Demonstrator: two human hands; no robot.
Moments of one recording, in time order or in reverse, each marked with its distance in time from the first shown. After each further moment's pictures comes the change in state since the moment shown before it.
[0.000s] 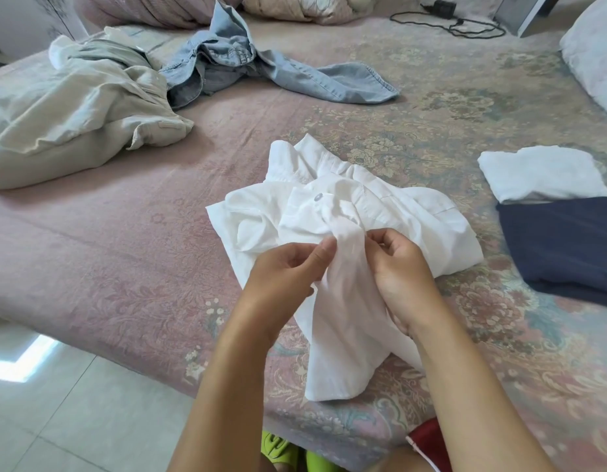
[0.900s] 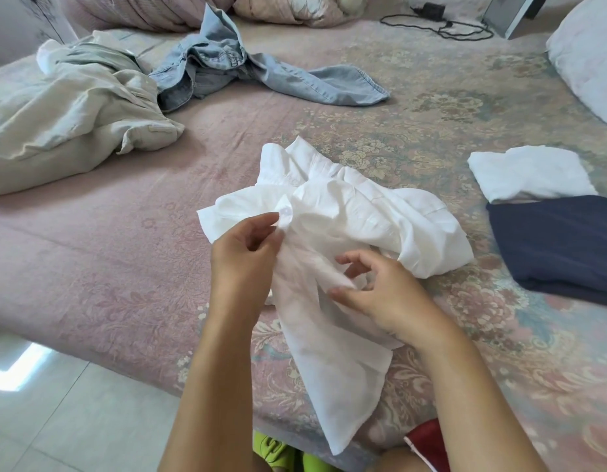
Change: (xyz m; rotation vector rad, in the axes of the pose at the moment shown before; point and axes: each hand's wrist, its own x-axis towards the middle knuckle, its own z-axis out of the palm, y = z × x) left_hand 0.027 -0.001 -0.010 -0.113 0.364 0.237; right_hand -0.011 0.005 -0.016 -0.483 -0.231 -0.055
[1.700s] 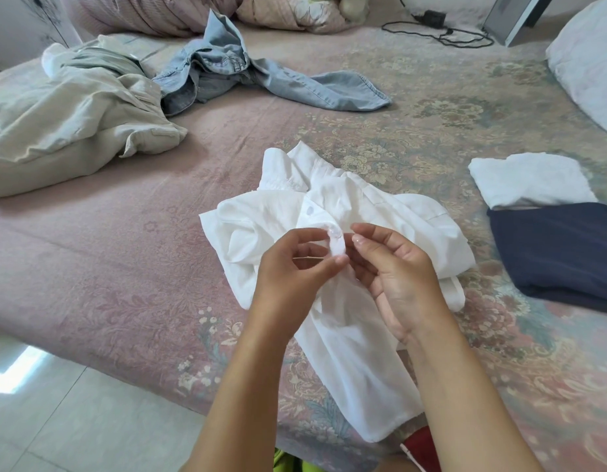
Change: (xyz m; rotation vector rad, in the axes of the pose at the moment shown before) left_hand -0.023 0.005 0.021 0.019 -0.276 -0.077; right_hand 0.005 -0.027 0.004 1.027 0.183 0.009
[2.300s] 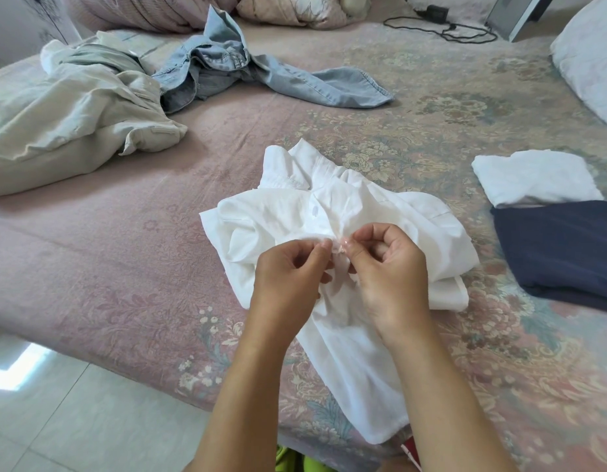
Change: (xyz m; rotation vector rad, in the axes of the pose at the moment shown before) left_hand -0.007 0.009 0.002 0.060 0.058 -0.002; right_hand -0.006 0.007 0.016 -0.425 0.136 -0.281
